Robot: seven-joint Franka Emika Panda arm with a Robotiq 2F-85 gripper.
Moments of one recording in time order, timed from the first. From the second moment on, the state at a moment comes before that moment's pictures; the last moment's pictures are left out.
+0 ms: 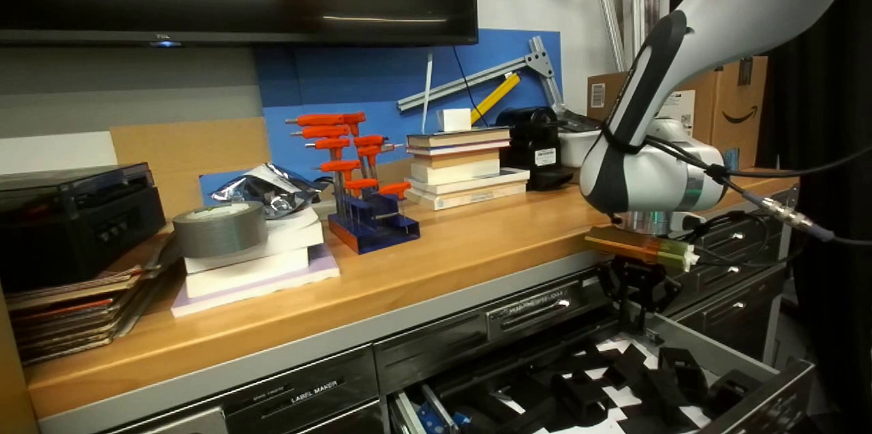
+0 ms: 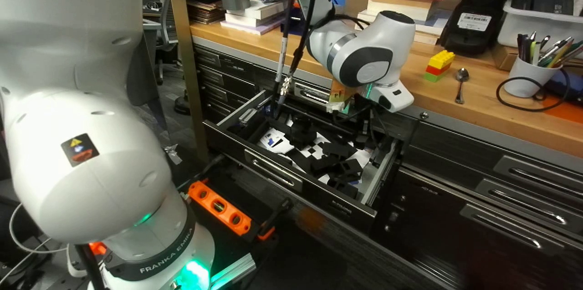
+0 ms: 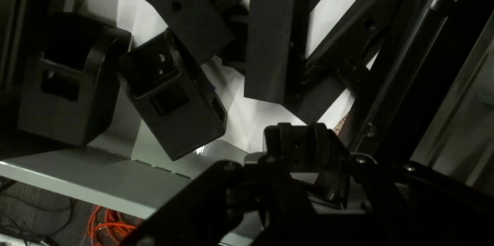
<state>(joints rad) -0.11 0.37 -0.16 -2.31 0.24 2.66 0.66</state>
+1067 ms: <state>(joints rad) -0.11 0.37 -0.16 -2.32 0.28 2.66 0.64</state>
